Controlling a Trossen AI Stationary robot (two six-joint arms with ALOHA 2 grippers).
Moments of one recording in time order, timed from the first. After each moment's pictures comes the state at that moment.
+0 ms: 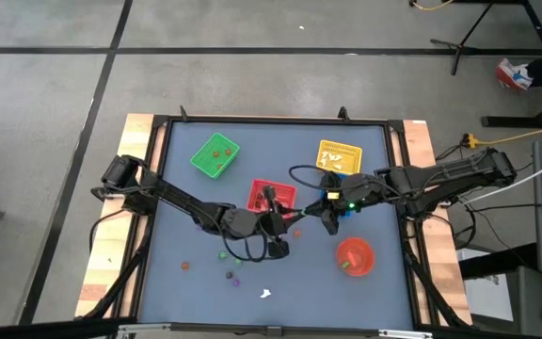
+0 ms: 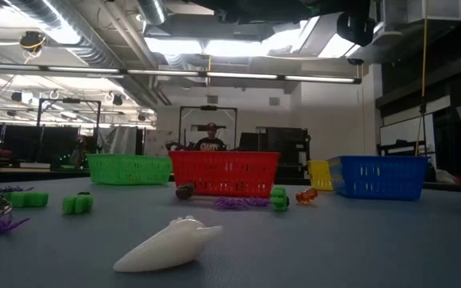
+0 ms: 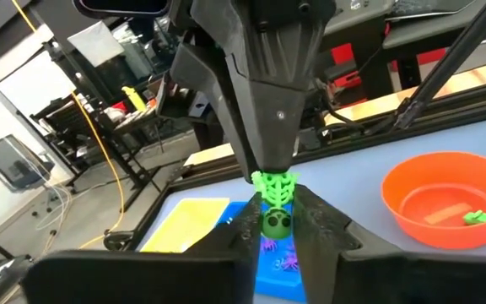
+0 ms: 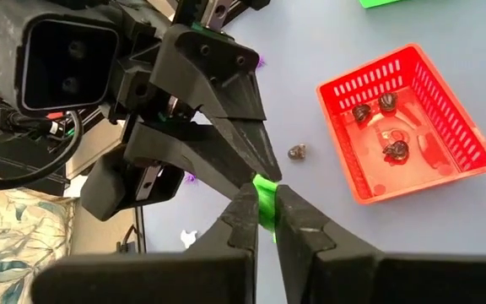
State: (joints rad) left arm -0.30 1.81 1.10 0.60 -0.64 0.35; right arm 0.21 1.23 1.05 -0.42 0.05 0.72
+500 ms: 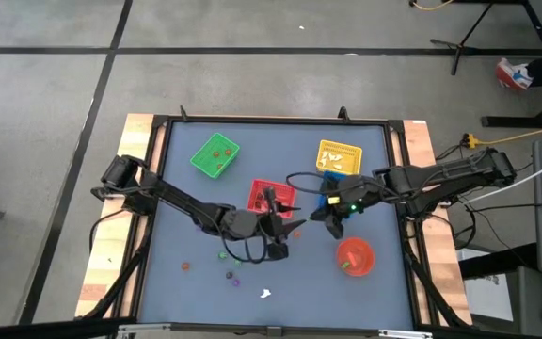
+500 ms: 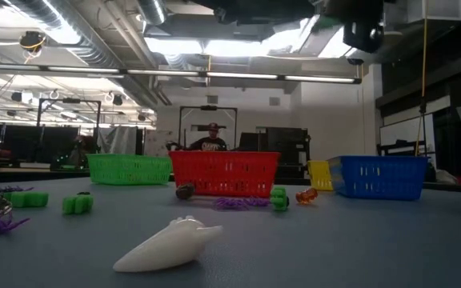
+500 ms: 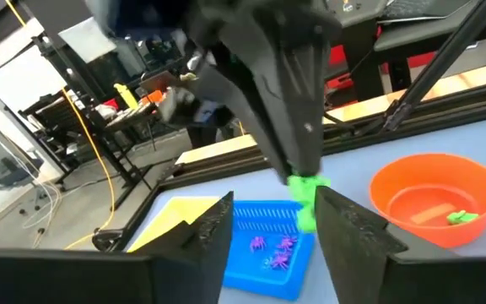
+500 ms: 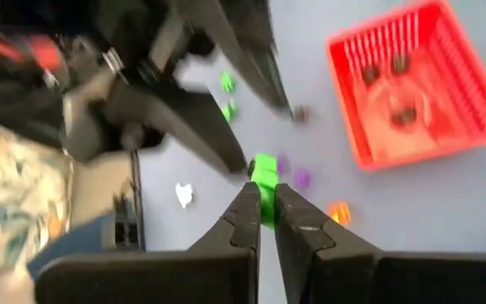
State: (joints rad) left arm -0.31 1.81 1.10 0.58 -0.63 0.32; right arm 0.21 1.23 1.05 -0.52 -0.06 0.67
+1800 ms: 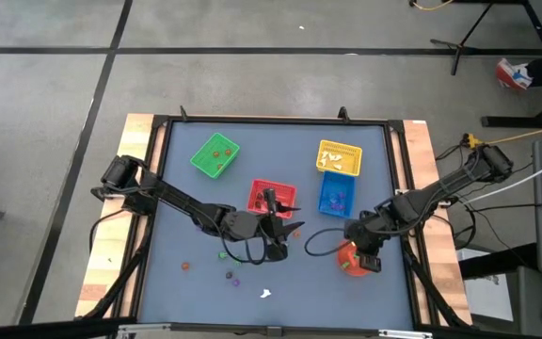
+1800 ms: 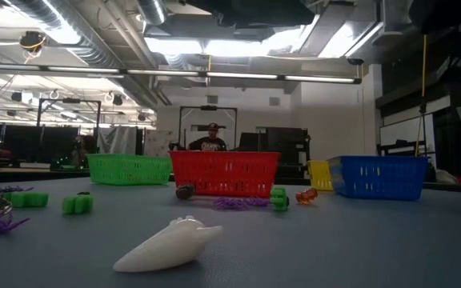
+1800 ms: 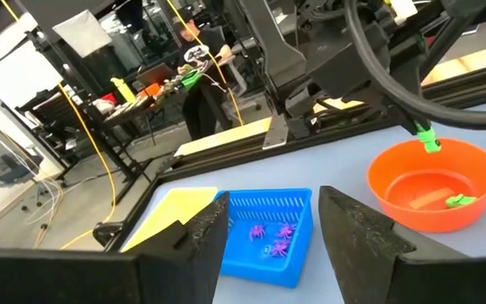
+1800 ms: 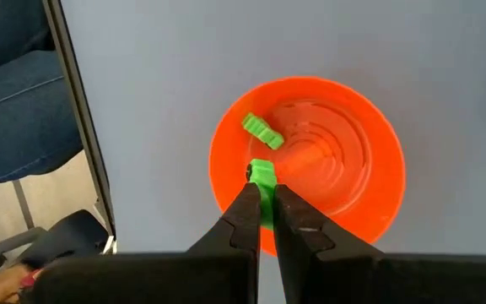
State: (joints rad) left arm -0.31 1.81 1.10 0.54 -0.63 0.31; right arm 0.50 1.23 0.90 -0.88 -0.23 0.74
